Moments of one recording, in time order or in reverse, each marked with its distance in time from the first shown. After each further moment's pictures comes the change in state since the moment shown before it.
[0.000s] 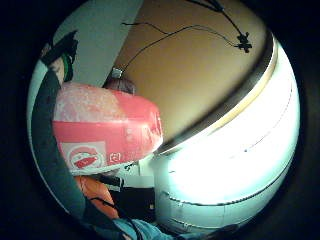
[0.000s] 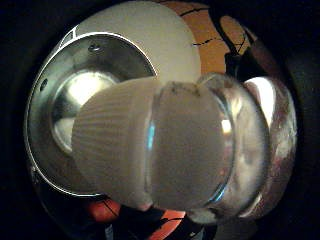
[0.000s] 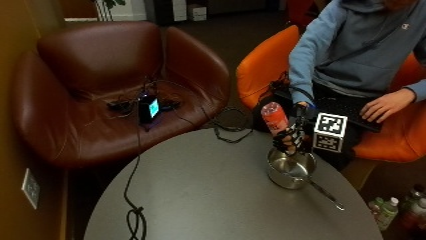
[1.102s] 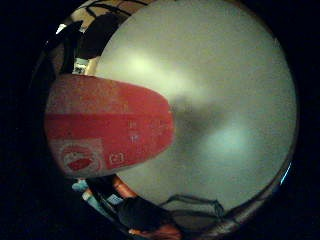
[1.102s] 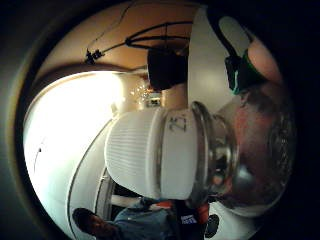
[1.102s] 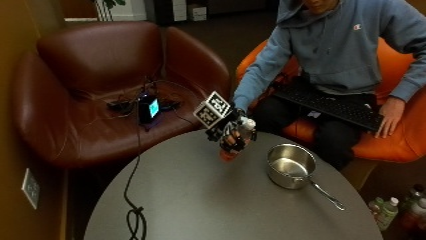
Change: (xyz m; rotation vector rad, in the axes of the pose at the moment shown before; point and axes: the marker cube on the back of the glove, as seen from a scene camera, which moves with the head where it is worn) arm -0.024 -0.048 0.226 0.359 -2.313 -0.033
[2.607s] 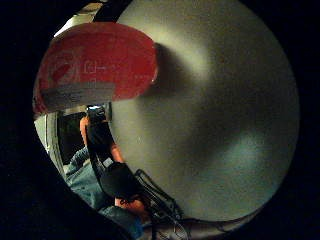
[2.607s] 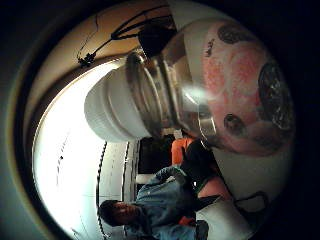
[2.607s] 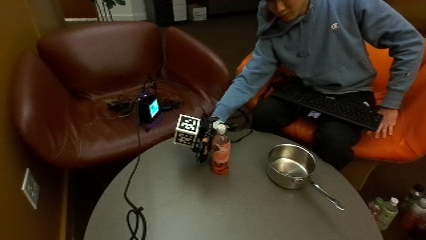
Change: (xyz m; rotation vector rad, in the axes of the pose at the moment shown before) arm 0.107 0.003 -0.022 -0.314 -0.374 0.004
